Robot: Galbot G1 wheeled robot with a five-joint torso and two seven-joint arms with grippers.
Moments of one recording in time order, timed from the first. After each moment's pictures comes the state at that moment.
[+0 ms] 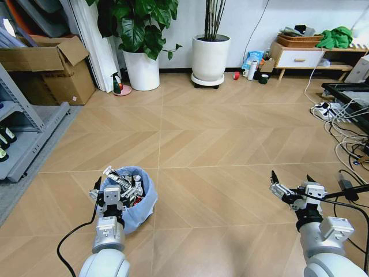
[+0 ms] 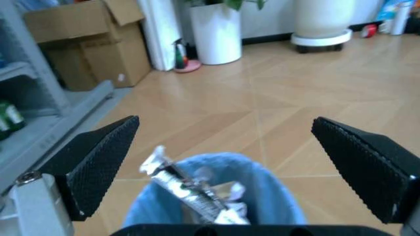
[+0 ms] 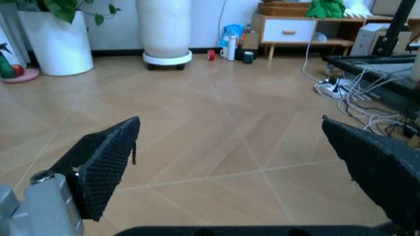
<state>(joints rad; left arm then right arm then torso) 1.56 -1.36 -0.37 -2.22 0.01 0.23 -0.34 -1.73 1.32 0.72 2.36 0.30 -0.23 0.23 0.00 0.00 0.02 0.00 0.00</state>
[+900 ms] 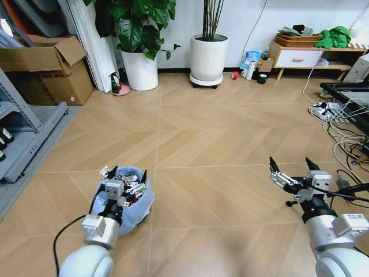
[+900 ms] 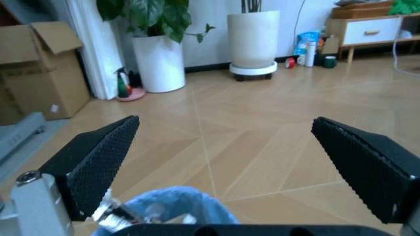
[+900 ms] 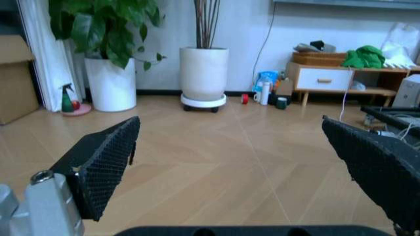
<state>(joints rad) 1.62 -1.27 -0.51 -2.28 -0.14 0.11 -0.06 -1.70 1.33 0.79 2.44 0.31 -0.18 0.04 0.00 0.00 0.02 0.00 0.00</state>
